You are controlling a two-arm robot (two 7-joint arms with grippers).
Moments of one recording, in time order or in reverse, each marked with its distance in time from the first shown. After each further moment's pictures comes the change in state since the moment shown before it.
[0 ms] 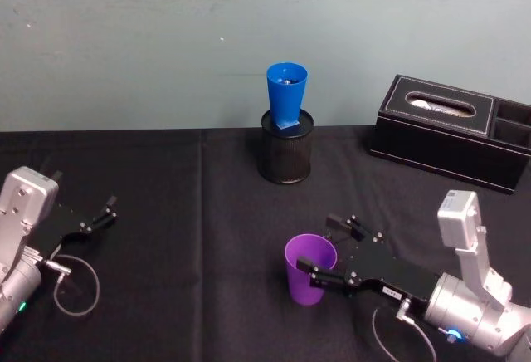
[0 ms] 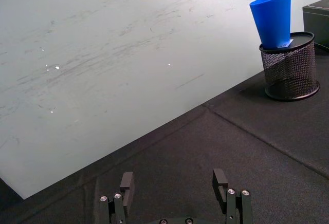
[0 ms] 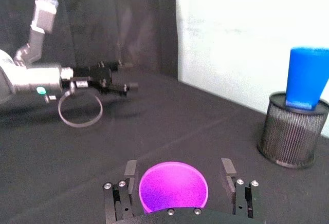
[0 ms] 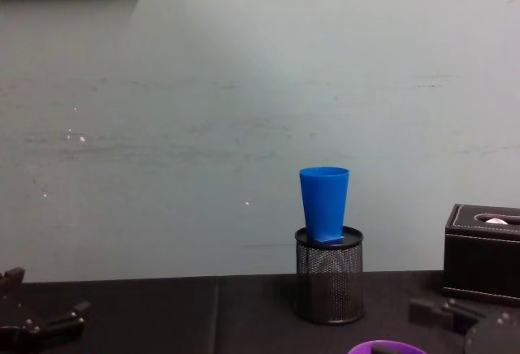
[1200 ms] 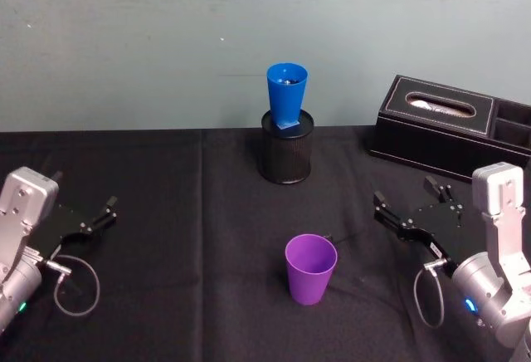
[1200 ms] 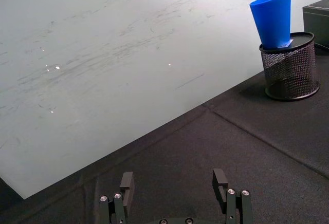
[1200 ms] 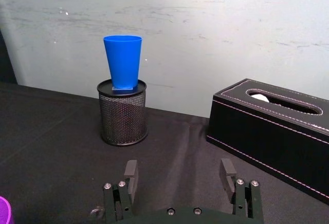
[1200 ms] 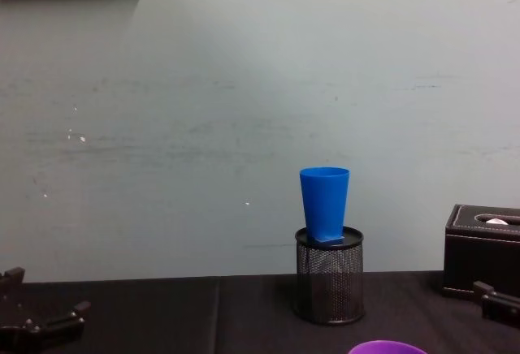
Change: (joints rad) left arm 0.000 0.000 0.000 0.000 0.000 0.000 0.000; right arm -0.108 -0.152 0.208 -0.089 -0.219 0.140 -0.541
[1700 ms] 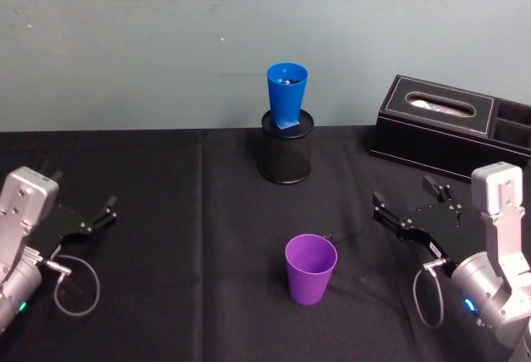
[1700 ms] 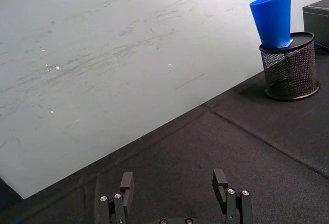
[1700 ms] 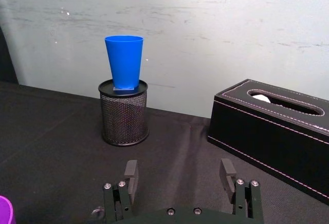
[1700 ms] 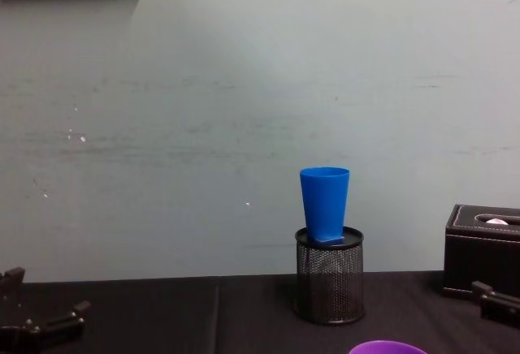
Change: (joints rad) left arm 0.000 0.000 0.000 0.000 0.000 0.000 0.000; right arm 0.001 0.001 -0.002 0.000 0.000 0.000 0.001
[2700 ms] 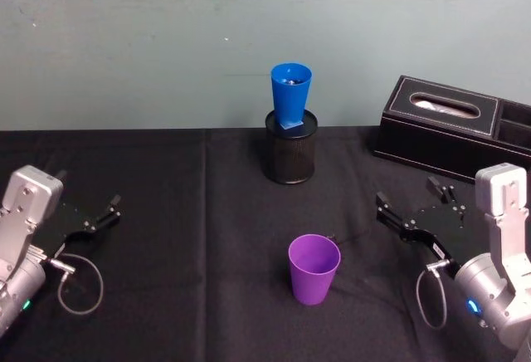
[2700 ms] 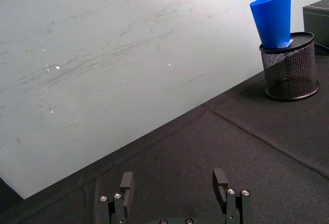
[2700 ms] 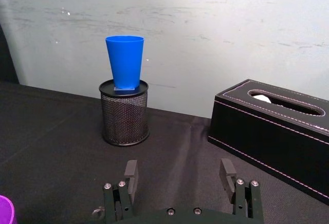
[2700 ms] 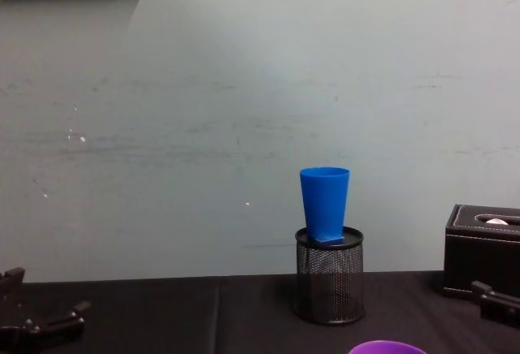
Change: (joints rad) left arm 0.000 0.000 0.000 0.000 0.000 0.000 0.000; right arm 0.000 0.002 -0.002 -0.001 0.001 0.001 0.000
